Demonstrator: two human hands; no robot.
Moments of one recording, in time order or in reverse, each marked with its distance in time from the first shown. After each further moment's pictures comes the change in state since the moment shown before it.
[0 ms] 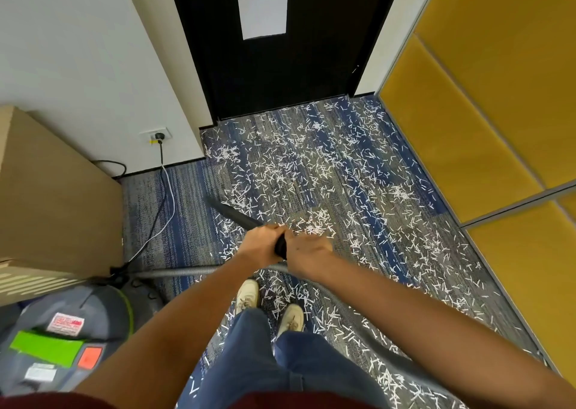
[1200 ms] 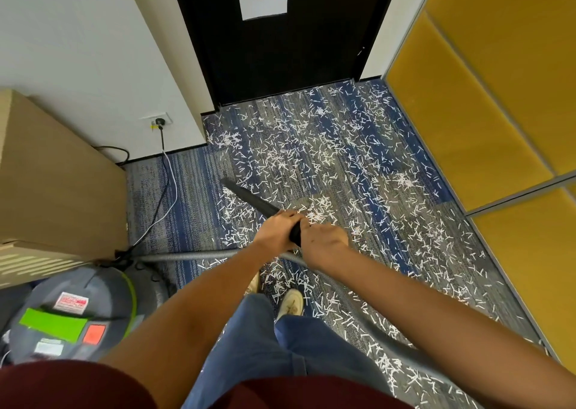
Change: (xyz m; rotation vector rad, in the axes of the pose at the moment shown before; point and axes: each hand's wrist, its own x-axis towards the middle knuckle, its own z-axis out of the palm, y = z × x) left_hand 0.013 0.042 0.018 -0.119 0.019 0.034; right_hand -0.005 0.040 0.022 -0.141 0.054 0.019
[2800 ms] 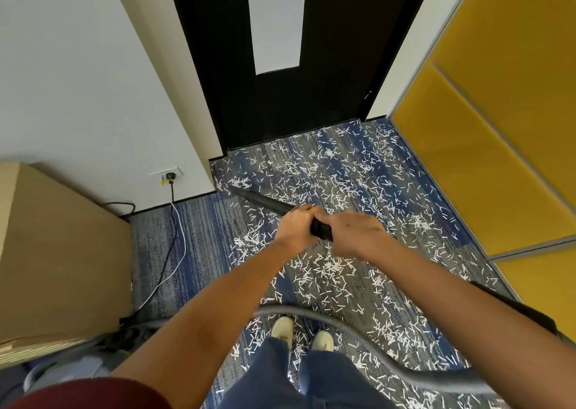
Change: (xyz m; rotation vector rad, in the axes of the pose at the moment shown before) left_hand 0.133 -0.078 -0.134 -0.117 0.176 0.035; right_hand 0.100 0.001 -0.179 0.118 0.094 -0.019
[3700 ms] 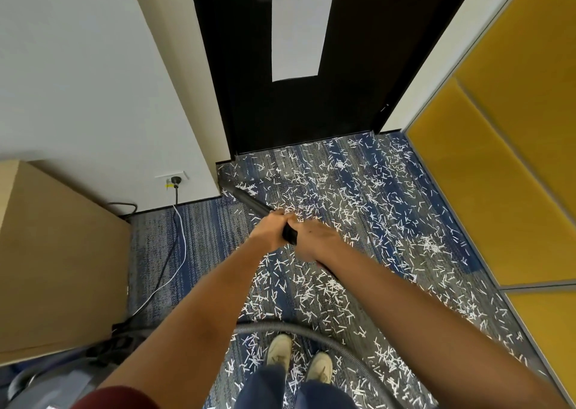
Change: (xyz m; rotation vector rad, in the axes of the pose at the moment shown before) left_hand 0.054 -0.102 -0.023 0.030 -0.152 -0.143; right_hand 0.108 -0.059 -0.011 0.136 -0.107 -0.055
